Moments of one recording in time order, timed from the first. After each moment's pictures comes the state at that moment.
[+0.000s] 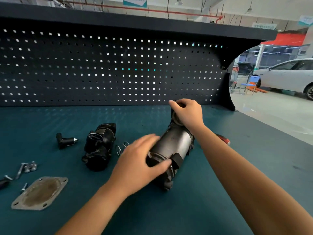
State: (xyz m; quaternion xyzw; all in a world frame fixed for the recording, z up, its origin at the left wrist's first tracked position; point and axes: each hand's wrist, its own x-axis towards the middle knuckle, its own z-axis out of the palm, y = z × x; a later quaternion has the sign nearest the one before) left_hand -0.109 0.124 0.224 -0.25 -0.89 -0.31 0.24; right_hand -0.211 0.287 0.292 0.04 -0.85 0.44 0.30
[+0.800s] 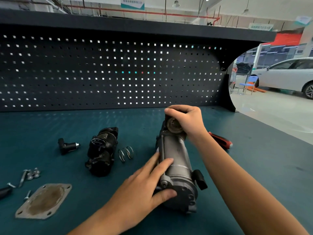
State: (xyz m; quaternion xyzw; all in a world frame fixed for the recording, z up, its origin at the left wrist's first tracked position) left_hand -0.072 0.114 0.221 -0.30 -0.93 -0.20 0.06; right_hand -0.190 0.277 0.287 0.14 -0.69 0.67 0.23
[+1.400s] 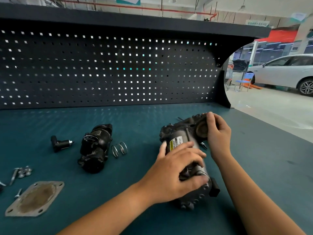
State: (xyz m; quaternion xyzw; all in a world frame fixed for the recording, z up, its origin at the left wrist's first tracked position) left_hand -0.093 0.174 0.231 -0.44 -0.81 -0.37 0.12; right_hand -0.177 0.349 0.230 -0.02 -0.66 0.64 0.40
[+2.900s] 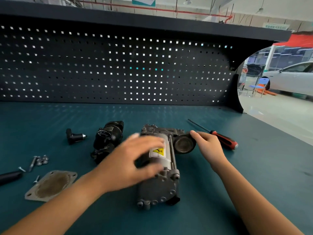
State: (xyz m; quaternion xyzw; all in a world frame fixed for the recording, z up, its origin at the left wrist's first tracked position) left_hand -0.093 0.082 0.250 -0.39 -0.85 -0.31 0.20; right_hand -0.174 0.323 0.219 0.01 -0.81 0.56 0.18
